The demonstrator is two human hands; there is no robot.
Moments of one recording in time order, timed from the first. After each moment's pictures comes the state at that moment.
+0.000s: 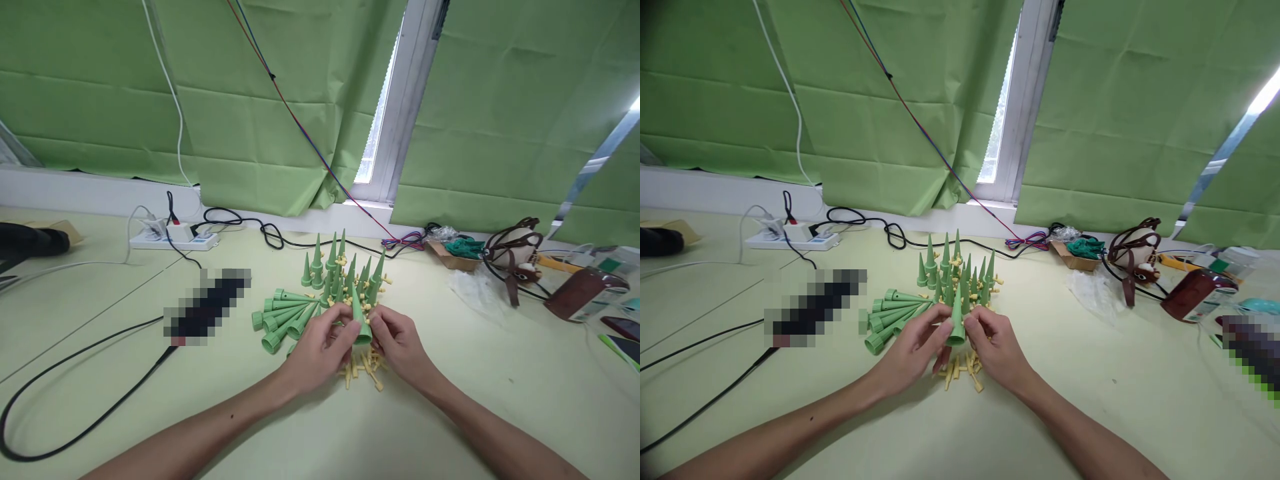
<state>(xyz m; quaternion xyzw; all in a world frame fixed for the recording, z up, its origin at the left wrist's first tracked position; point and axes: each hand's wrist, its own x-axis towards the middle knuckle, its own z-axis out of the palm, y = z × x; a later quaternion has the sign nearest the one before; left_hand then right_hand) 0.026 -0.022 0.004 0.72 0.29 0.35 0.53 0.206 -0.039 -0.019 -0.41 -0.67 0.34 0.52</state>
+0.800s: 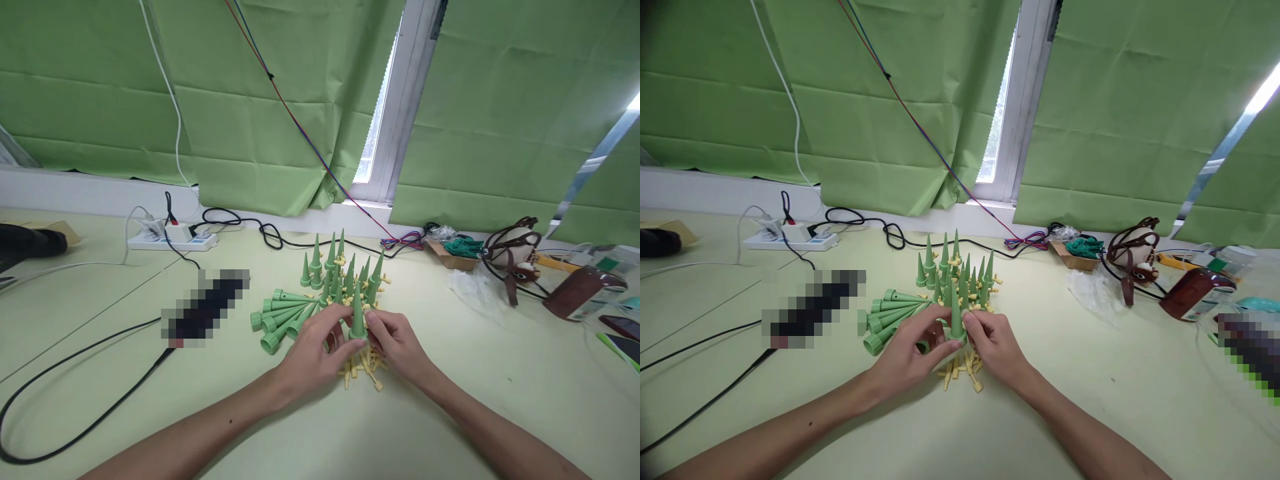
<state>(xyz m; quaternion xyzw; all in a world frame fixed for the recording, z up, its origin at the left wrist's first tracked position) 0.022 -0.018 -0.001 0.81 0.31 0.38 0.31 0.208 -0.034 -0.022 -0.42 -0.68 0.35 0.49</state>
